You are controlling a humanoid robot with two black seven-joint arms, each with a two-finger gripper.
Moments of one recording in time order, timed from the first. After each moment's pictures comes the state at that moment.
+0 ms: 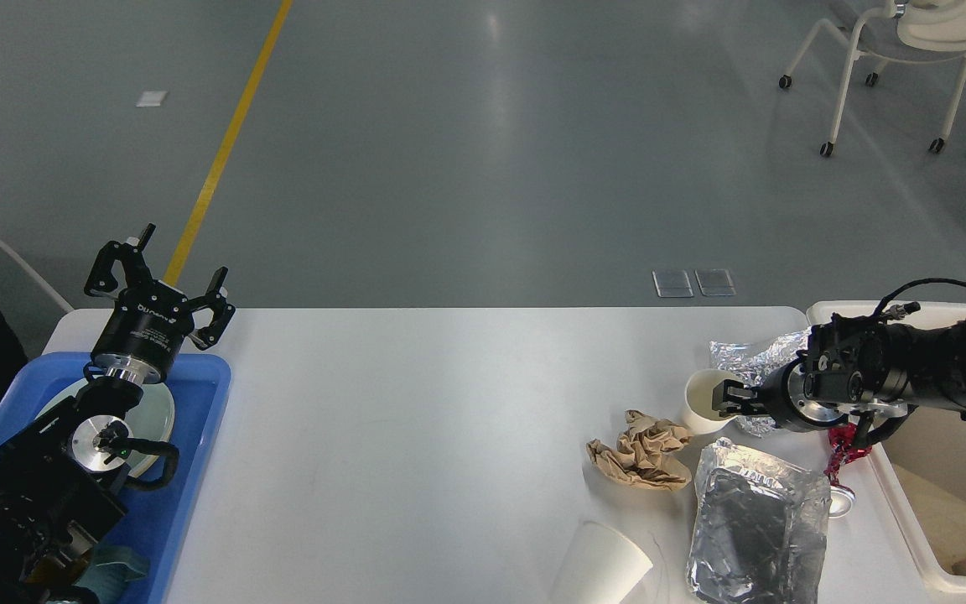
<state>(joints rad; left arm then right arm) -0.72 0.21 -0.82 -0.15 -0.04 -0.74 -0.43 1.35 -0.22 -1.31 0.89 -0.04 0.18 0.09</state>
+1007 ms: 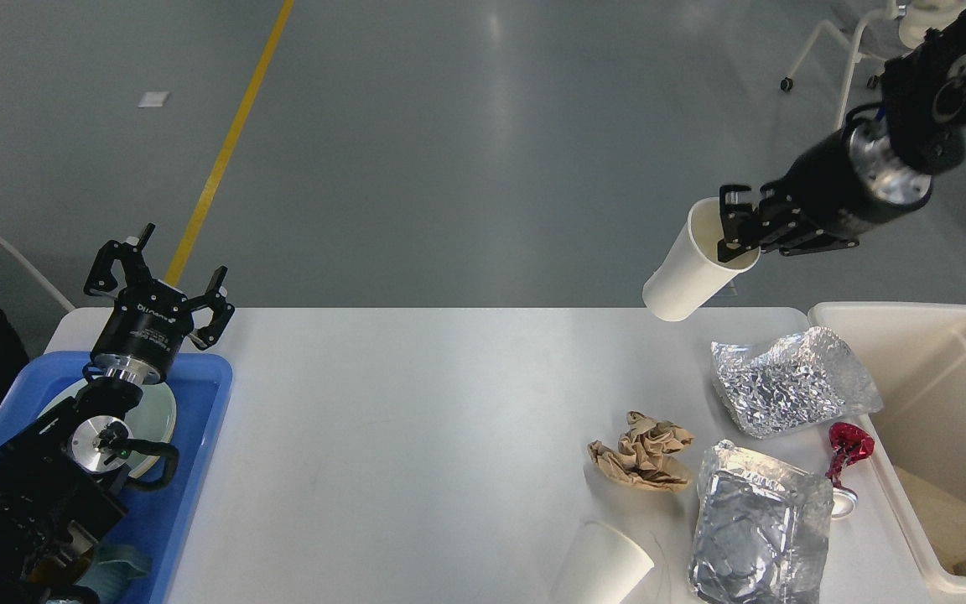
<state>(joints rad) -0.72 0.21 -0.82 -0.15 -0.04 -0.74 -0.43 2.41 -0.39 -1.35 1.41 -0.08 0.71 0.14</state>
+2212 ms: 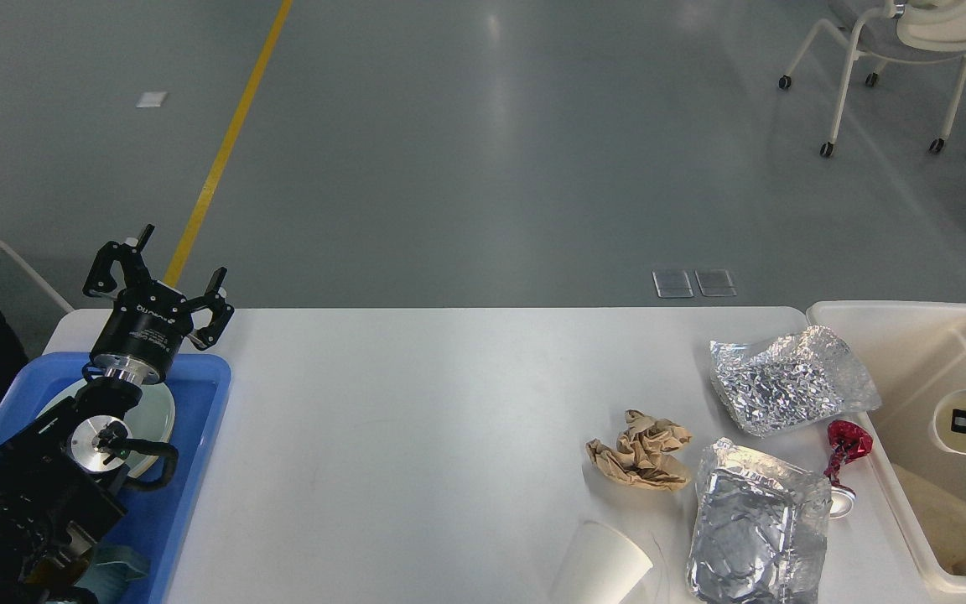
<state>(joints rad) -0.72 0.21 -0.82 -0.15 -0.04 -0.74 -0.43 0.78 -0.50 -1.29 0.17 -0.15 0.08 0.19</state>
